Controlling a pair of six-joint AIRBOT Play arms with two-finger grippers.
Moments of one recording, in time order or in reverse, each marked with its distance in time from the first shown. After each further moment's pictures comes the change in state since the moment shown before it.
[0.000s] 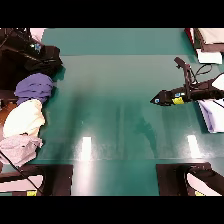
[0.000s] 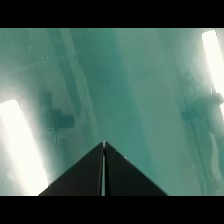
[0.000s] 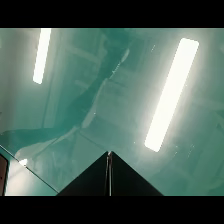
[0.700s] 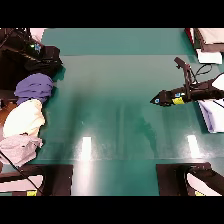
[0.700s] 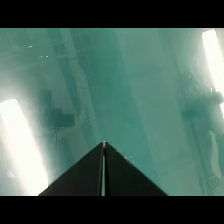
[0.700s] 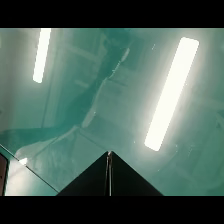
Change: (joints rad) left arm 0.000 0.000 0.000 0.002 -0.026 0.000; right arm 0.000 0.000 0.000 -0.001 0.002 0.000
